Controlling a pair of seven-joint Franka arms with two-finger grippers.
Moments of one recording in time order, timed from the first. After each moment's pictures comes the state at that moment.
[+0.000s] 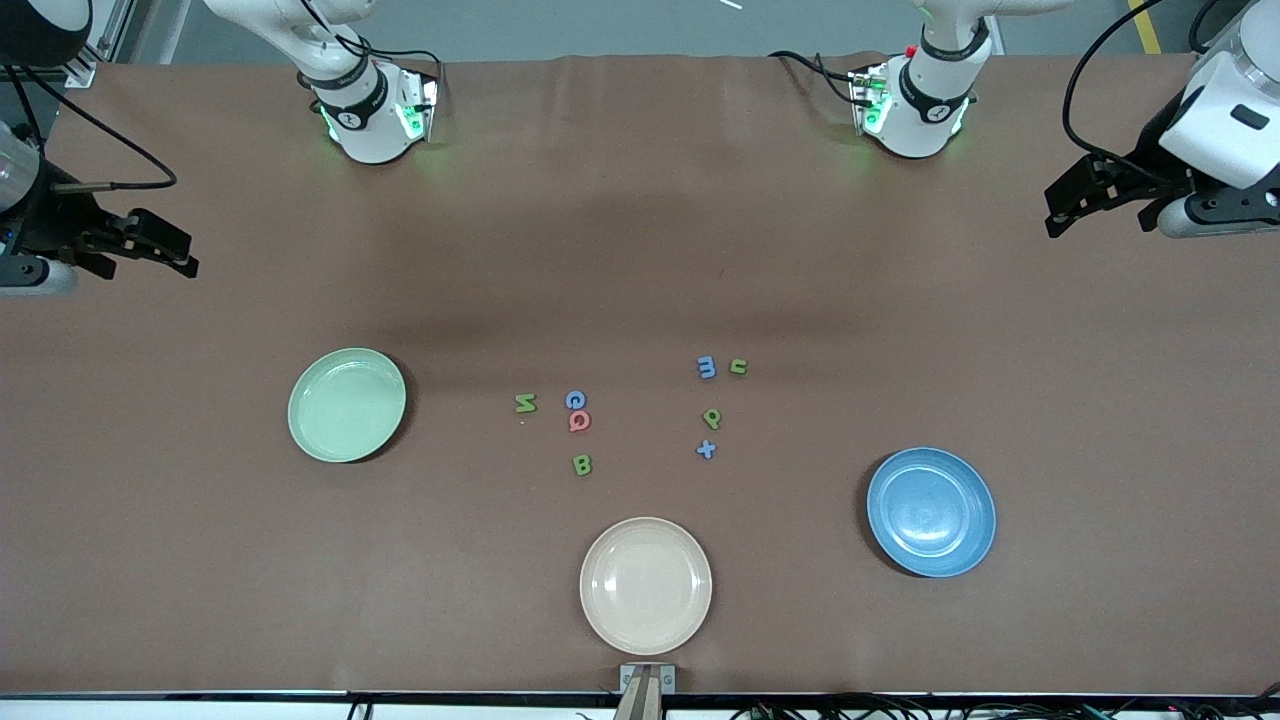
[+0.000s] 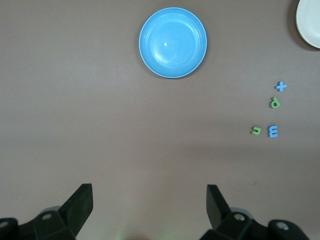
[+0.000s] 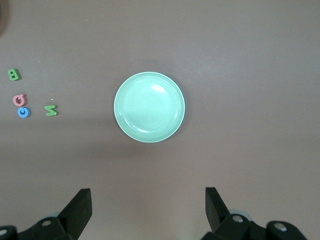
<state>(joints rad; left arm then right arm) -0.03 -0.10 -0.12 -1.62 0.01 1.54 -0.19 -0.01 -0.07 0.00 -1.72 0.02 1.62 -0.01</state>
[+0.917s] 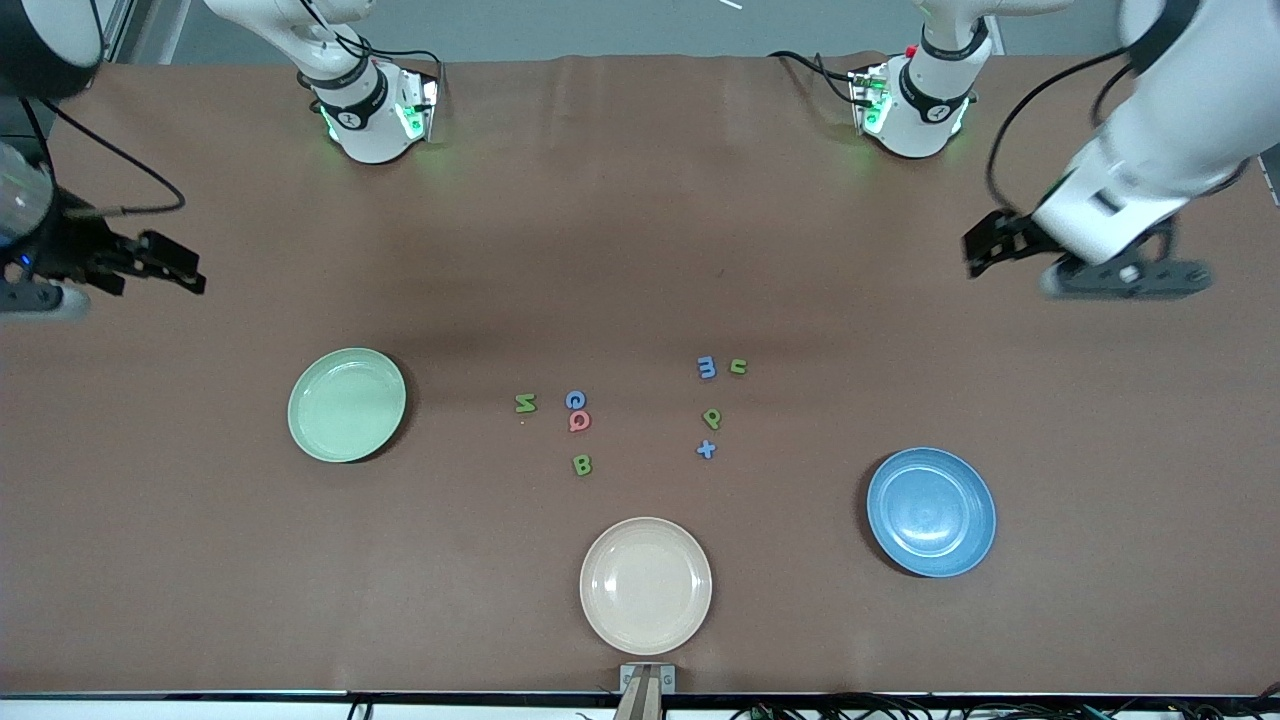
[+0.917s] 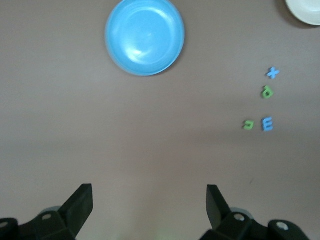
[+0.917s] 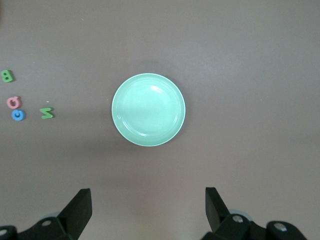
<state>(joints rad) -0.05 0.03 -0.22 -1.70 0.01 1.70 -0.22 -0.01 0.04 -0.01 -1.68 0.02 1.64 -0.01</state>
